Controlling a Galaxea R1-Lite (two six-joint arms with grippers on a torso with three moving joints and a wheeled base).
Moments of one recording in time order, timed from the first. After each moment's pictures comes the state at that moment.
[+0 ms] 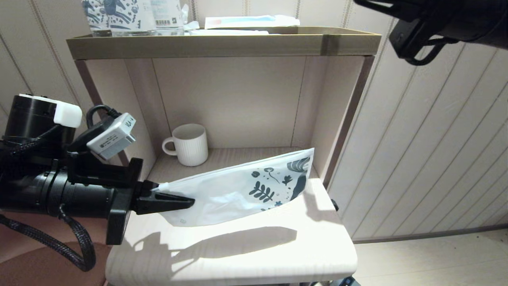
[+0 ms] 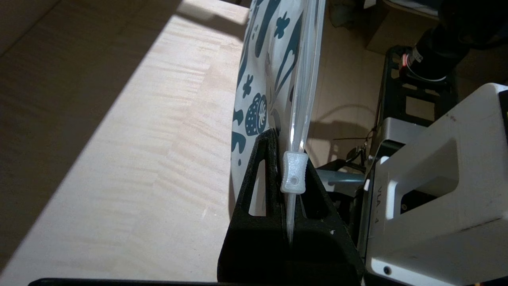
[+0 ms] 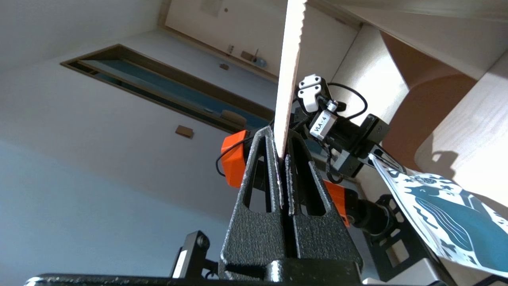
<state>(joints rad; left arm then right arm) -0.34 1.43 -0.92 0.07 -0.88 0.46 0.19 1.64 -1.66 -0.45 1.22 1.43</state>
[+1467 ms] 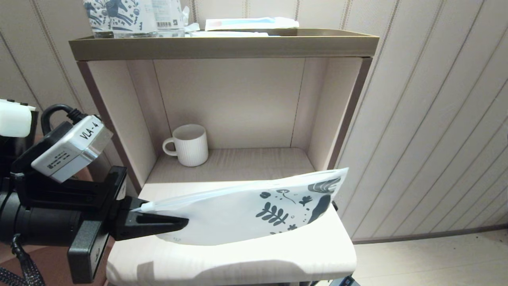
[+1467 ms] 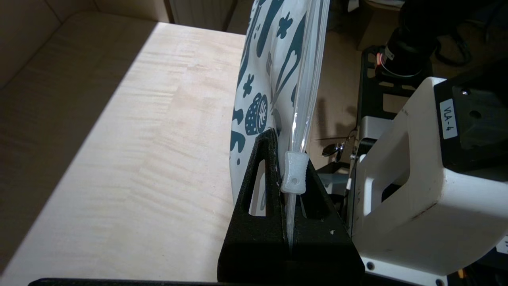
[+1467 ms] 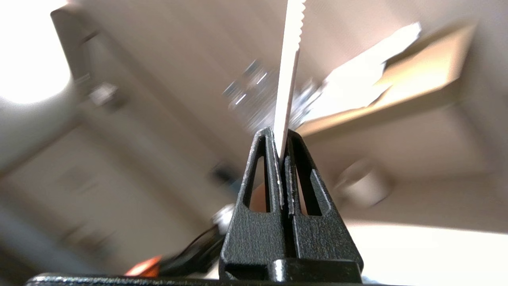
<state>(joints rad) -0.44 1.28 -0.86 0.08 -0.84 0.45 -0.63 0.92 -1.43 -0.26 1.05 1.38</state>
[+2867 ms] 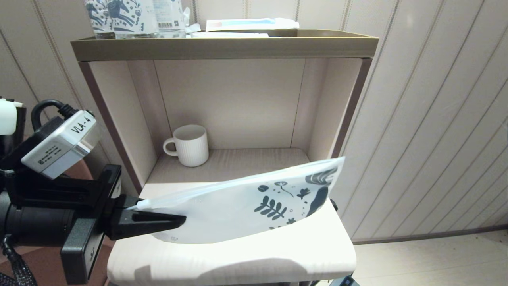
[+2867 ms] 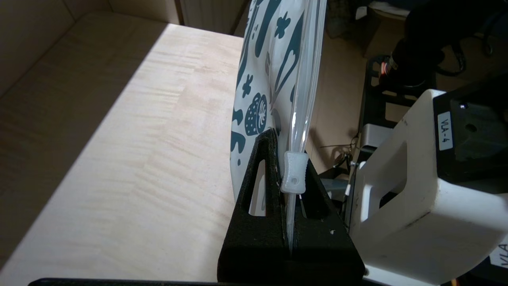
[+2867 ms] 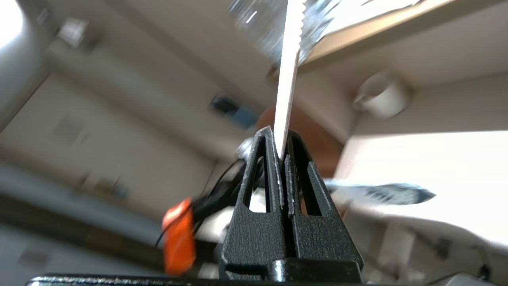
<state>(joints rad) -0.45 1.25 -0.86 0.08 -0.81 0.40 -0.87 1.05 -1.88 -0.28 1.52 1.87</state>
